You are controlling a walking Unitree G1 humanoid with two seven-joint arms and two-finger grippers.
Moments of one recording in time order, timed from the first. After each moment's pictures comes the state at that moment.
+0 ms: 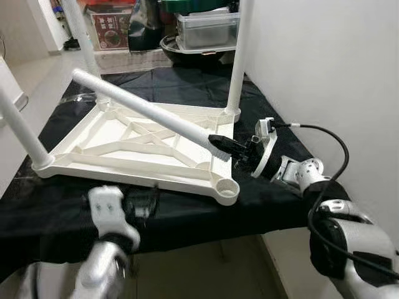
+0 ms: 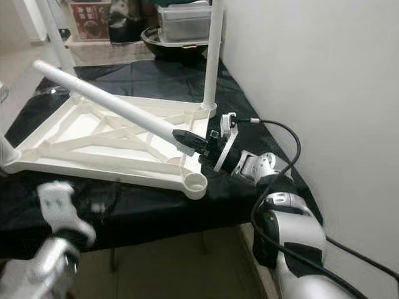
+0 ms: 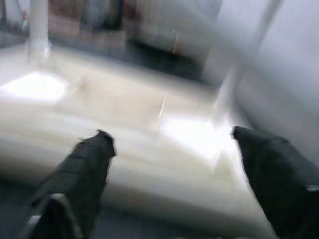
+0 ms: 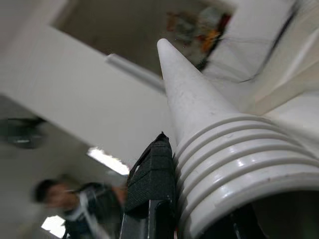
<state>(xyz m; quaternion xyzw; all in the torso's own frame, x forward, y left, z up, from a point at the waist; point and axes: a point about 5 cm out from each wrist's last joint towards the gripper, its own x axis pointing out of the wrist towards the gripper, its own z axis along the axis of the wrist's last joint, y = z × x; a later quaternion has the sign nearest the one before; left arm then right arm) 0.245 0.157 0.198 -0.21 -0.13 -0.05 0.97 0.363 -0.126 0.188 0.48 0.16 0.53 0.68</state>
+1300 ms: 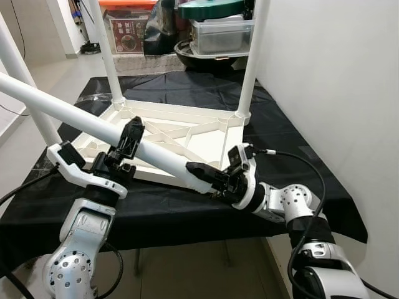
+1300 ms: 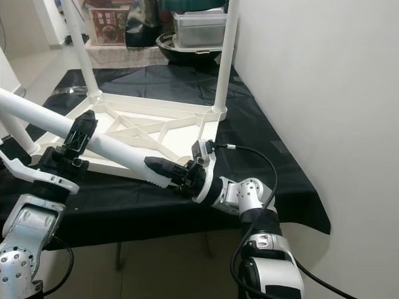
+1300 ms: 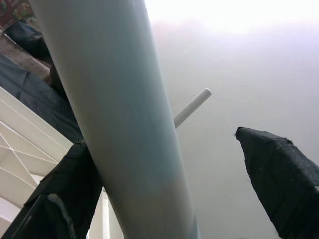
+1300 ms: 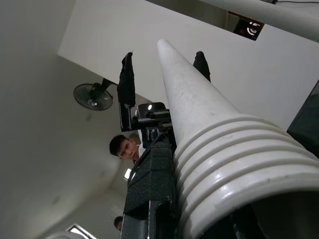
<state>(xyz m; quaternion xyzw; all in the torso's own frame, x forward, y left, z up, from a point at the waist) 0.257 0.170 0.235 -0.46 -0.18 -0.16 0.86 0.319 -0.101 0.174 0.52 0.21 0.61 0.56</state>
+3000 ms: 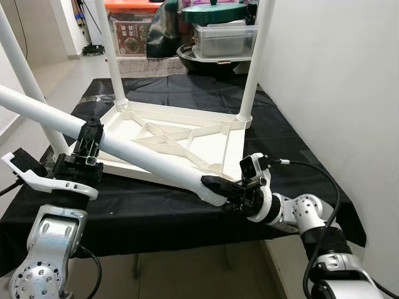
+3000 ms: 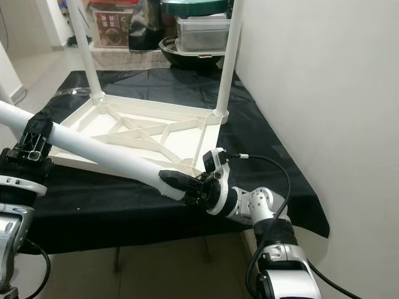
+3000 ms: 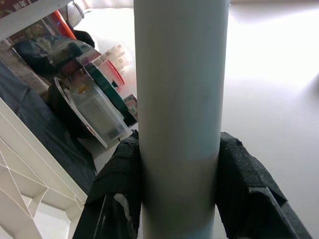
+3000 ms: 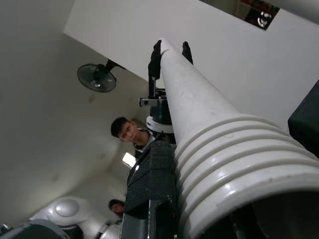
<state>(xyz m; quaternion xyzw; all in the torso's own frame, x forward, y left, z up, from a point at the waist) 0.241 0.204 0.244 -0.53 -0.22 -0.16 0.80 0.307 -0.122 0.158 0.48 0.20 0.64 0.57</state>
